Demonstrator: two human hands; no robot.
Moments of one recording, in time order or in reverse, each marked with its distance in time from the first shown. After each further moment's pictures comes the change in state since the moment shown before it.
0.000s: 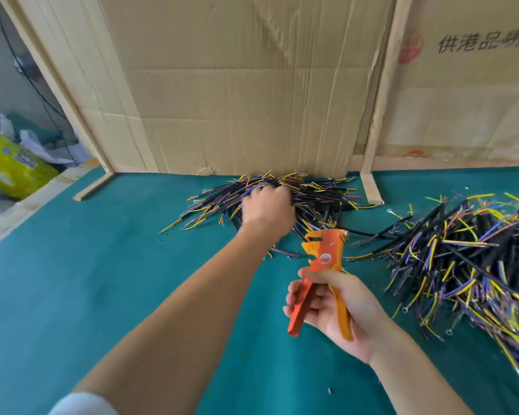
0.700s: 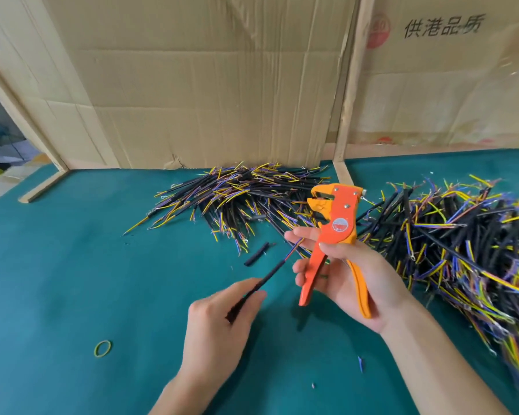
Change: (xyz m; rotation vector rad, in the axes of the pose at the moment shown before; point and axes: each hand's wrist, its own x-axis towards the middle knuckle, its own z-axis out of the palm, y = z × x) left_hand -0.177 -0.051 0.044 -0.732 0.279 0.132; right_hand -0.006 -0.031 -0.031 -0.096 -0.193 -0.309
